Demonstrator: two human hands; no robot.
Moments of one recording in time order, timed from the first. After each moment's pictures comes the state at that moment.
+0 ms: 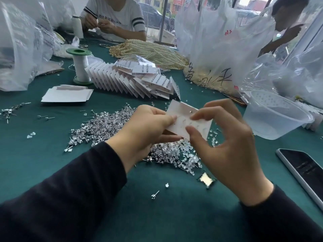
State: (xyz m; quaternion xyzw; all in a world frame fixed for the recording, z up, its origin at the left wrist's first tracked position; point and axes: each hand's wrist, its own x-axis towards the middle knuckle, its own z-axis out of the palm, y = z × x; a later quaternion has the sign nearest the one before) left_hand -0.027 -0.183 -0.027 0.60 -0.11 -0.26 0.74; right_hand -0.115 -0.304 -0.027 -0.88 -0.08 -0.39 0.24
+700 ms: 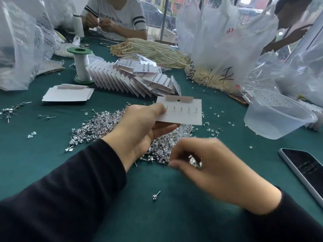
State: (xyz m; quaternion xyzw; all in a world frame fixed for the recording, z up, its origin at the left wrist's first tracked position) left_hand -0.020 -0.183 -0.027 0.52 -0.01 -0.23 0.82; right_hand -0.125 -0.299 -0.029 -0.94 -0.17 -0.10 0.28
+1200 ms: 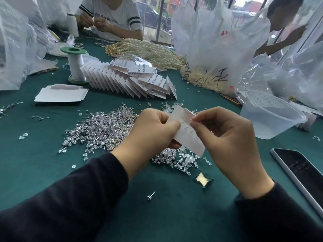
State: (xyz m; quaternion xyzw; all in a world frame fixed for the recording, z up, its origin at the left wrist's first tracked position) left_hand -0.037 -0.193 -0.037 0.69 -0.19 -0.16 0.68; right_hand -0.113 -0.313 -0.026 -0.84 0.00 -0.34 0.41
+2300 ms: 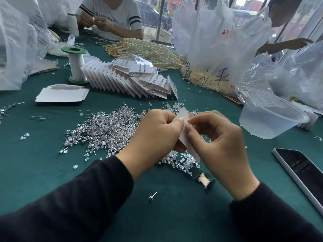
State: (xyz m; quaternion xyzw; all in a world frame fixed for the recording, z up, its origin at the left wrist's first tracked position) left_hand -0.042 -0.194 -0.035 0.69 -0.24 -0.13 0.67; right_hand -0.106 -0.308 -0.041 -0.84 0.00 -0.38 0.38
